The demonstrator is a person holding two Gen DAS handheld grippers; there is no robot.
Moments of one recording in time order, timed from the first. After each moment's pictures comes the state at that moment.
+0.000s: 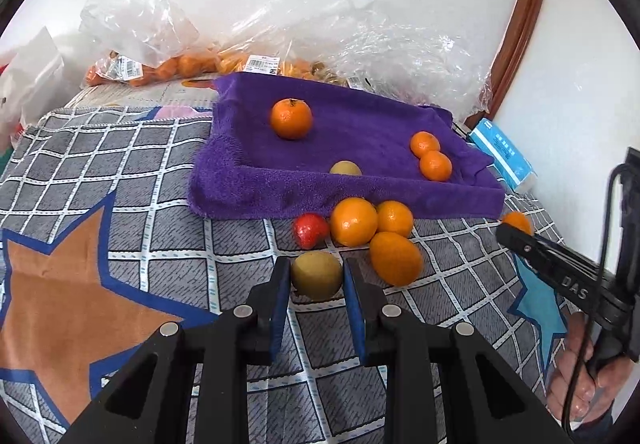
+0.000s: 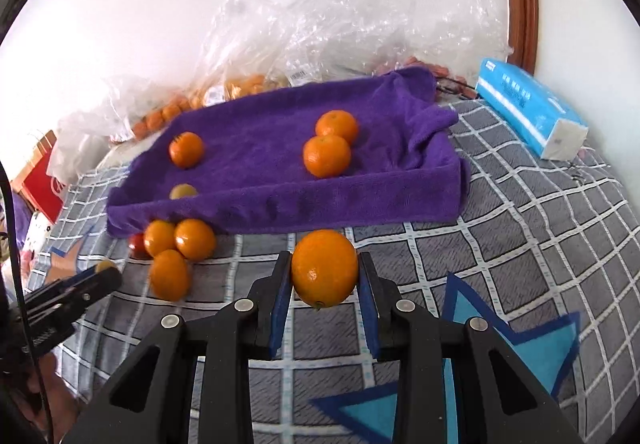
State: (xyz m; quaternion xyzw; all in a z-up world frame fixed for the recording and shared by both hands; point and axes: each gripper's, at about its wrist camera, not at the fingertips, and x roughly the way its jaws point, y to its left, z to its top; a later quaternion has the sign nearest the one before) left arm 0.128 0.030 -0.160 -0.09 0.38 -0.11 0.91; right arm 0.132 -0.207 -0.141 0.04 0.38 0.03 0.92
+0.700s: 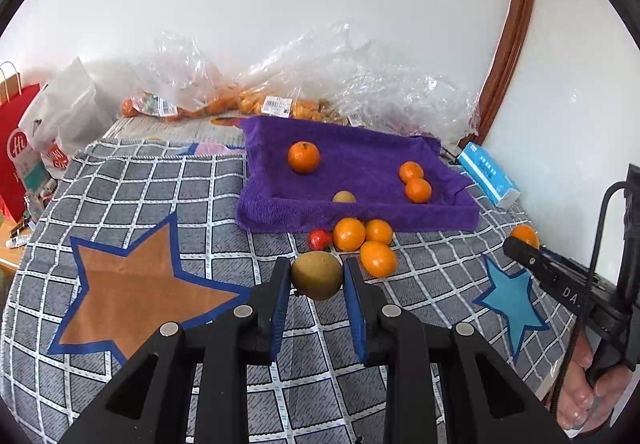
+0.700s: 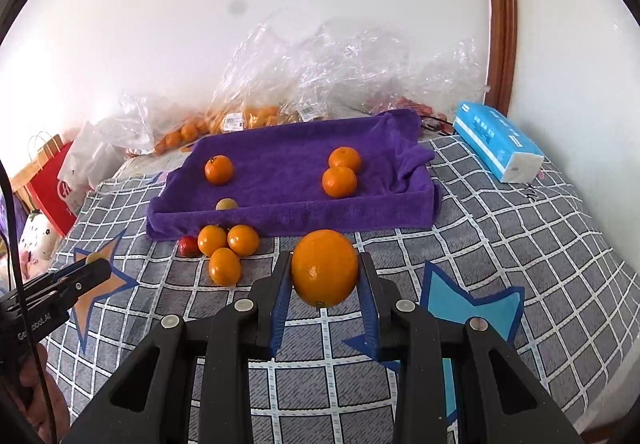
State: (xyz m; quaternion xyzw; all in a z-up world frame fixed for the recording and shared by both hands) left arm 0.073 0.055 -0.102 -0.09 0.34 -0.09 0.93; right arm 0.076 -0.191 -0.090 0.04 0.36 0.01 0.93
